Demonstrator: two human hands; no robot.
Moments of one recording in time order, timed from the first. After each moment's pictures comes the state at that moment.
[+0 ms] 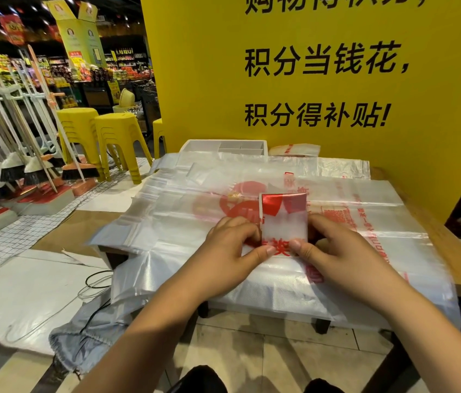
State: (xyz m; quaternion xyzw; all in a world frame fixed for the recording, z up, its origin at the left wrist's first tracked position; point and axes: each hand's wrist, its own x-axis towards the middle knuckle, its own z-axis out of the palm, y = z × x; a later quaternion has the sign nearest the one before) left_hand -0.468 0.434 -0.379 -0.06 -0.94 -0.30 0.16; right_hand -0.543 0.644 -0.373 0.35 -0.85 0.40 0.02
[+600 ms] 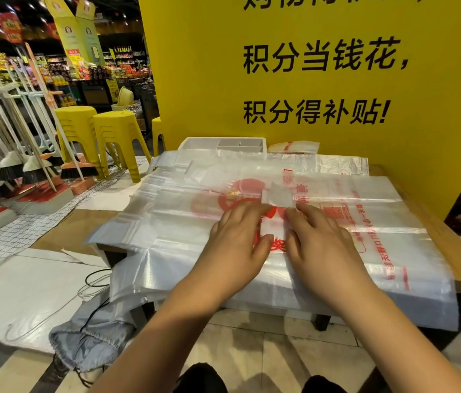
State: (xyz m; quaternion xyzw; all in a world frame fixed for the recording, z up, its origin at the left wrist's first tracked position) left_hand -0.478 0.452 -0.386 -0.02 -0.94 -0.24 0.23; right_hand -0.536 0.611 -0.388 0.27 -0.93 0.18 0.16
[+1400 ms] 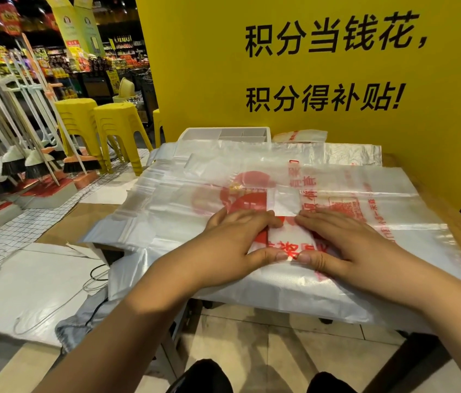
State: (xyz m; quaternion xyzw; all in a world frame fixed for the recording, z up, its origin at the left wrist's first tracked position) left_hand -0.481 0.427 -0.367 -0.09 -0.98 -0.16 0.03; right_hand -0.573 0.660 -0.378 0.42 -0.90 0.14 -0.01
